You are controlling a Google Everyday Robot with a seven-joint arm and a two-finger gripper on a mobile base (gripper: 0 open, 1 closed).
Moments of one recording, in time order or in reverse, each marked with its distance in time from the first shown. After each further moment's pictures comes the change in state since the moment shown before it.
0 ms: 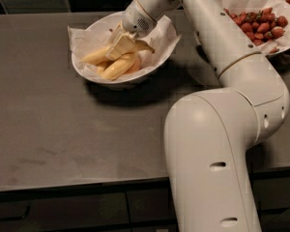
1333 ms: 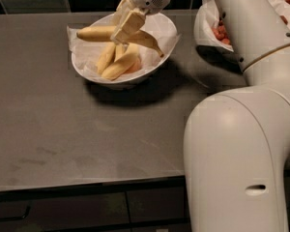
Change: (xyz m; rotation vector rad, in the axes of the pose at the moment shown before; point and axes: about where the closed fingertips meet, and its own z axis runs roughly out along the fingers) arm -0.045 0.026 -0.075 0.112 -0.040 -0.183
